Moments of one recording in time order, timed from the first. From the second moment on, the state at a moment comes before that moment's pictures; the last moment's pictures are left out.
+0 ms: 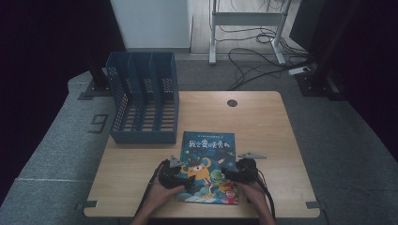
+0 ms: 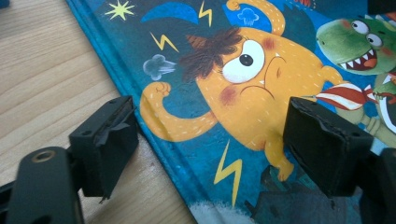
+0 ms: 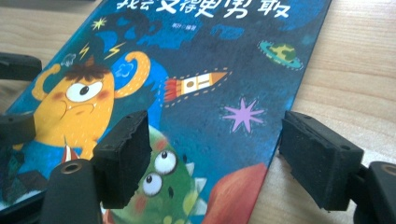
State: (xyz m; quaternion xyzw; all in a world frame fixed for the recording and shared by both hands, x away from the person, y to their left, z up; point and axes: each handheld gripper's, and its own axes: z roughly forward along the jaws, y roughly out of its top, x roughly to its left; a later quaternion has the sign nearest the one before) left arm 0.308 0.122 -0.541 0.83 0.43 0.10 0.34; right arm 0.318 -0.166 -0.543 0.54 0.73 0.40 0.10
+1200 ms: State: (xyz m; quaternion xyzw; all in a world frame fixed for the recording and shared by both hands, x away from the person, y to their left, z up) left arm 0.308 0.120 -0.542 0.83 0.42 0.10 0.35; right arm 0.331 -0.168 -0.542 0.56 0.73 0.38 0.12
